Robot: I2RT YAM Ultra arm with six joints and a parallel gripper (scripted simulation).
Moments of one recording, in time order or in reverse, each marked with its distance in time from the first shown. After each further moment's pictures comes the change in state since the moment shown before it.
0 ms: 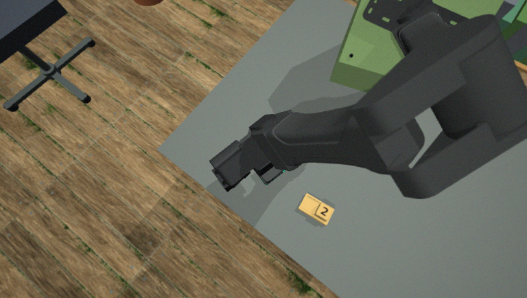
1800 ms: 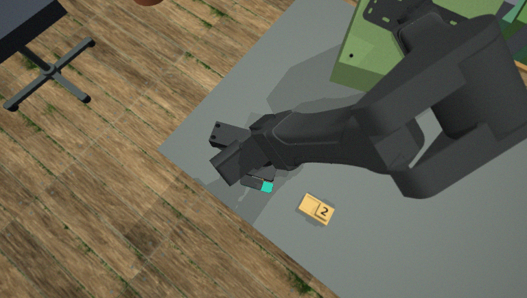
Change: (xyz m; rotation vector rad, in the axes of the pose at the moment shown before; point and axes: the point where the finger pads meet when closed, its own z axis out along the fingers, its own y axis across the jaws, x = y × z) arm 0.003 0.000 0.000 0.002 0.011 0.951
